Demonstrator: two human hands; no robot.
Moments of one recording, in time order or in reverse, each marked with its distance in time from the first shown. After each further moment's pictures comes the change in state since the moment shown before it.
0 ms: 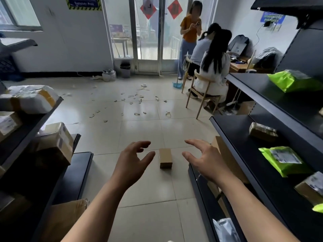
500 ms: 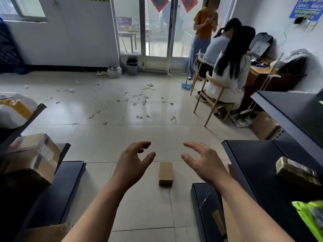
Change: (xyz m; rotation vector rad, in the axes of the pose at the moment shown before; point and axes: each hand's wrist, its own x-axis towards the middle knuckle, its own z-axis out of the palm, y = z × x) left_hand 0.231 -0.015 0.065 0.007 0.048 -0.068; right_hand 0.241 0.075 -0.010 -0.014 -0.068 -0.040
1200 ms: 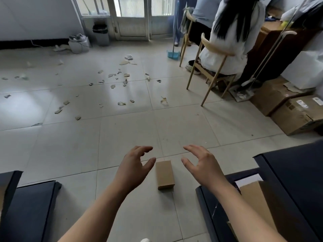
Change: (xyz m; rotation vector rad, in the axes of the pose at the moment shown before) left_hand 0.304 -0.143 0.128 0.165 -0.304 -0.055; right_hand 0.269 0.174 0.124 -0.036 -0.020 0.259
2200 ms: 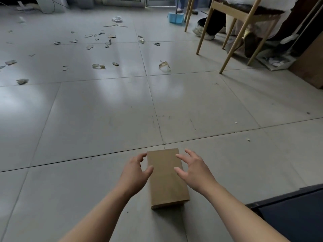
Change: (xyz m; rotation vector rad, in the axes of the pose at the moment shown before) left_hand 0.245 -0.432 0.439 -0.043 -0.092 -0.235; right_hand 0.218 0.422 0.456 -0.093 -0.178 0.138
